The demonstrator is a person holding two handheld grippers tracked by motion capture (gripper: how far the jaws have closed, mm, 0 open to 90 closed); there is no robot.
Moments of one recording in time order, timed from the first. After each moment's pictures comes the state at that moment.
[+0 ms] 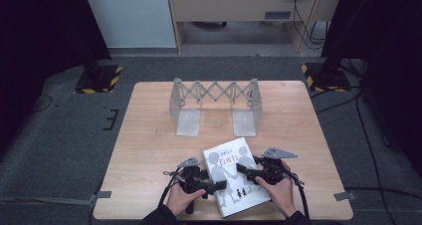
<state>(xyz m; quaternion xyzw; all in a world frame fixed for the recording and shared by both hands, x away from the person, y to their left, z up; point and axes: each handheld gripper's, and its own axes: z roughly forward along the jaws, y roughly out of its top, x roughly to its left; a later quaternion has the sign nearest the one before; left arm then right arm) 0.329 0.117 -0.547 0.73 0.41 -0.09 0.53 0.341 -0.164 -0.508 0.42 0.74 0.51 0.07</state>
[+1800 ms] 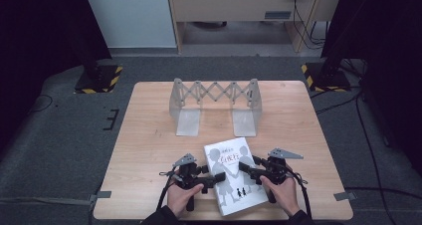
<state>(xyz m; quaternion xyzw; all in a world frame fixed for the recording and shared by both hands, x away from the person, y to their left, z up) 0.326 0.122 -0.522 0.70 0.43 -0.05 0.57 0.342 -0.175 -0.515 0.44 0.71 0.55 0.03</state>
